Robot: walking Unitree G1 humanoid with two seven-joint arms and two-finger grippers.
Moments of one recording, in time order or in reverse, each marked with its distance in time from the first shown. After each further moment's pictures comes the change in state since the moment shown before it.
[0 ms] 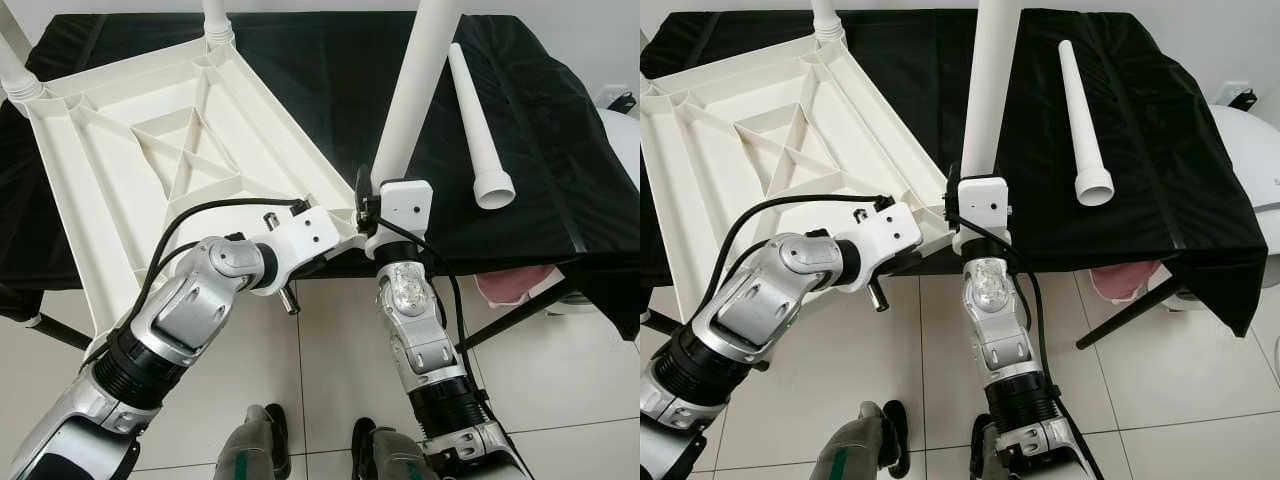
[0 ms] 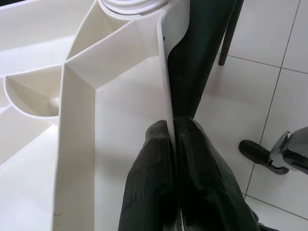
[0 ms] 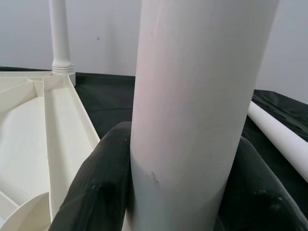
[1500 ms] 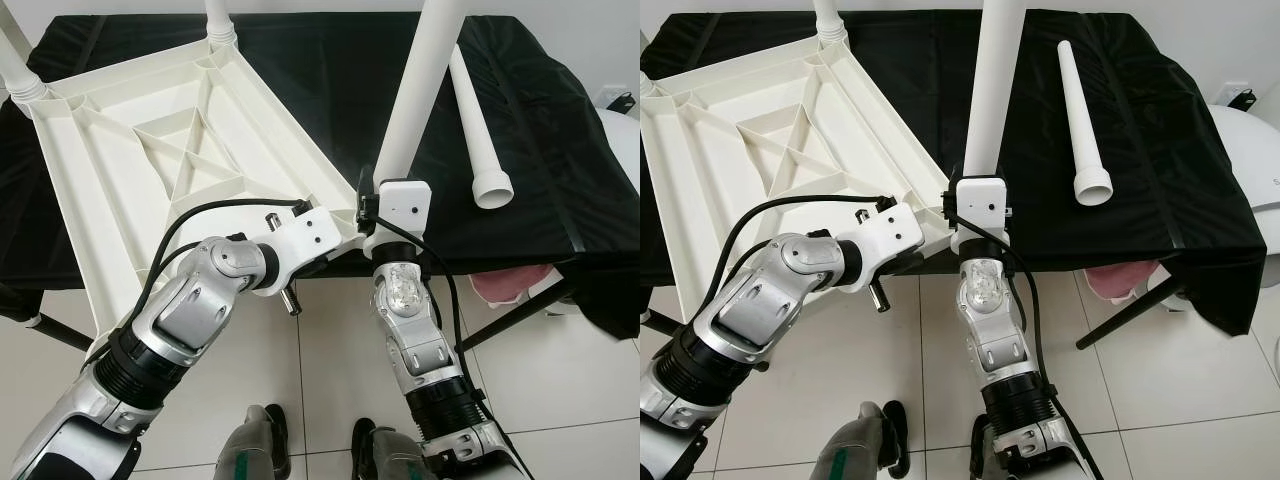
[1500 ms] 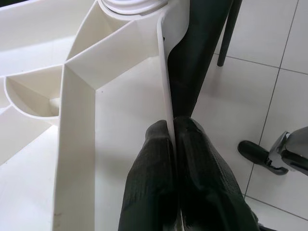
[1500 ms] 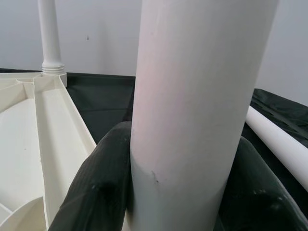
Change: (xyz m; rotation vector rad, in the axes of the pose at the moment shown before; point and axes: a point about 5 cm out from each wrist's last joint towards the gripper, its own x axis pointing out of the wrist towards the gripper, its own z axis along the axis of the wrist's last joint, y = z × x) left arm 0.001 -0.001 0.001 0.002 -0.003 -0.004; right arm -0.001 0.002 0.003 0.001 -0.008 -0.045
